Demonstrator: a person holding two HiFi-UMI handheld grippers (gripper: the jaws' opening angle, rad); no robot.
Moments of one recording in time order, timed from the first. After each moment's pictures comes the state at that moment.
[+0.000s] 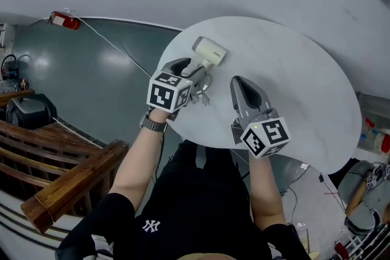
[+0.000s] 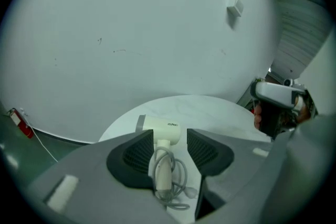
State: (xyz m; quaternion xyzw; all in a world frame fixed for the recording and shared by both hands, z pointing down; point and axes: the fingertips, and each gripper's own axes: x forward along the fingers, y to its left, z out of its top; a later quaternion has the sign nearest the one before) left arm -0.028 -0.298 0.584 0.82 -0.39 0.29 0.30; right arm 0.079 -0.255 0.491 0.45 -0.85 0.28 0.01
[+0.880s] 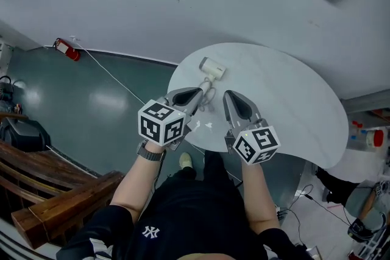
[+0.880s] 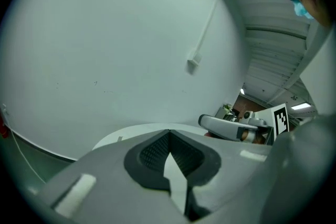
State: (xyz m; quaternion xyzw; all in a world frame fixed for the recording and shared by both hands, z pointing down) left arm -0.033 -0.217 0.407 0.89 -0.33 0.13 0.27; right arm 0.037 -0.204 0.391 0.47 -0.86 0.20 0.00
